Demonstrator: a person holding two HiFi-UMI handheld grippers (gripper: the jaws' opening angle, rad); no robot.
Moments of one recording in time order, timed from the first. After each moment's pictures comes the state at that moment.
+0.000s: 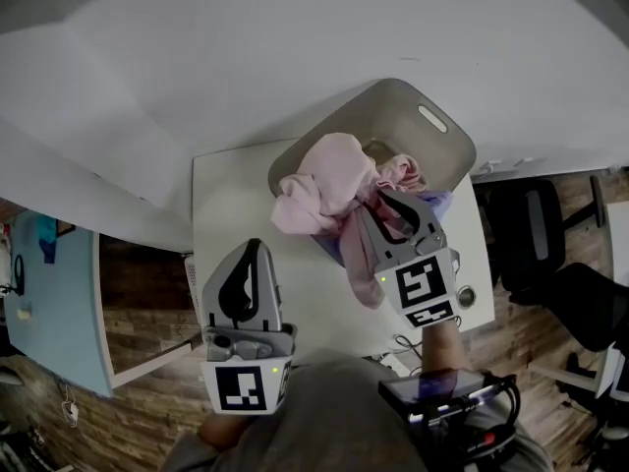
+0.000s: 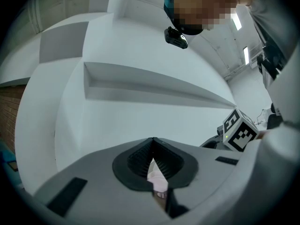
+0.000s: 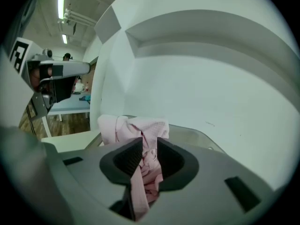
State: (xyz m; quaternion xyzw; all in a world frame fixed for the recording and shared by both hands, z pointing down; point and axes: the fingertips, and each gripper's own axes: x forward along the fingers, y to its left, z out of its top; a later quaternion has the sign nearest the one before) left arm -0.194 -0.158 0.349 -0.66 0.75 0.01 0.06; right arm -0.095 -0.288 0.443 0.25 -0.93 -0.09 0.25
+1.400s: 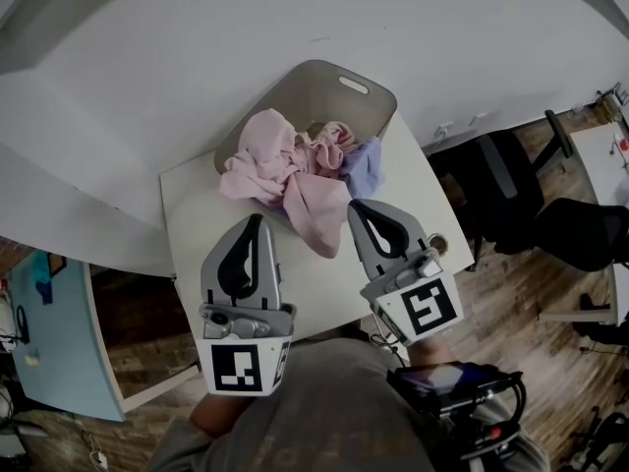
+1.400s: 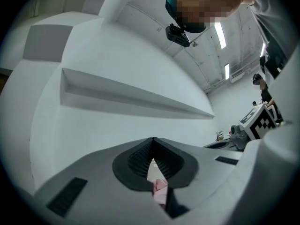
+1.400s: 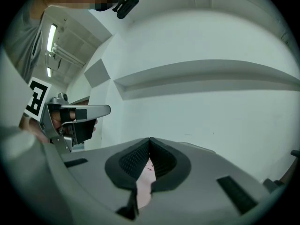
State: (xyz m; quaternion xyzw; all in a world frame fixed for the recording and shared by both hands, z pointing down) left arm -0.090 -0.137 0.317 -0.74 0.66 0.04 0.10; right arm 0.010 -0.193 0.369 0.34 -0.94 -0.03 0.01
